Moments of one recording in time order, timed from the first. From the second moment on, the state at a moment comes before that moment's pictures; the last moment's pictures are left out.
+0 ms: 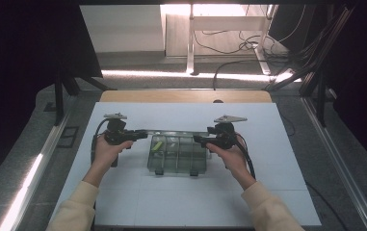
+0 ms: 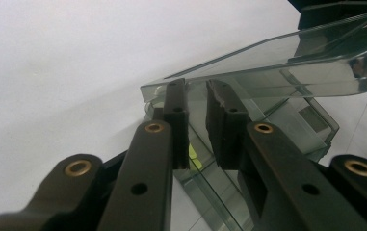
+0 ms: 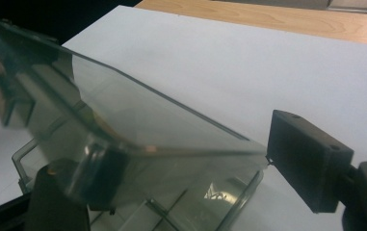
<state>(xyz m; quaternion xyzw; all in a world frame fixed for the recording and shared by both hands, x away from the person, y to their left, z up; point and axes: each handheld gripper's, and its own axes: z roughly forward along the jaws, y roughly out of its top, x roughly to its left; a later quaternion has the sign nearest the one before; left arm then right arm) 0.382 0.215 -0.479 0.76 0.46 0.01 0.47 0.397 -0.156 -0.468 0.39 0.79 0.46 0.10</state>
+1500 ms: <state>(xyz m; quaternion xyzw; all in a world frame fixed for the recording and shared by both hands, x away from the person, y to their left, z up) 0.375 0.213 -0.481 0.76 0.45 0.01 0.46 0.404 -0.179 -0.449 0.39 0.78 0.48 0.06</state>
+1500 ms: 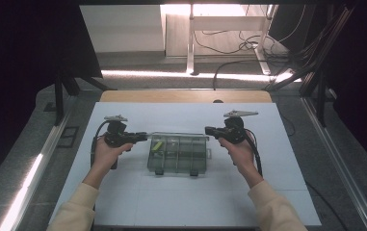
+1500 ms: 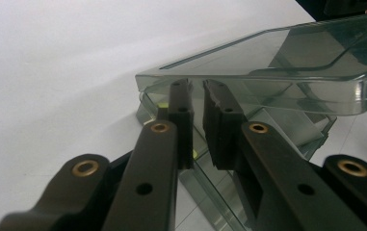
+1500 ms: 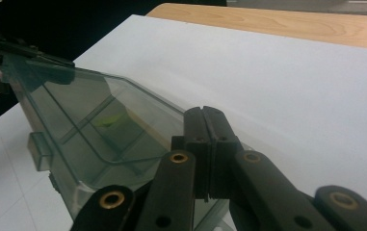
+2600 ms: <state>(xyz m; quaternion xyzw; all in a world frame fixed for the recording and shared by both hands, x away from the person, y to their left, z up) 0.358 0.197 -0.488 0.79 0.43 -0.01 0.45 0.384 -0.164 -0.472 0.36 0.83 0.42 0.03</state>
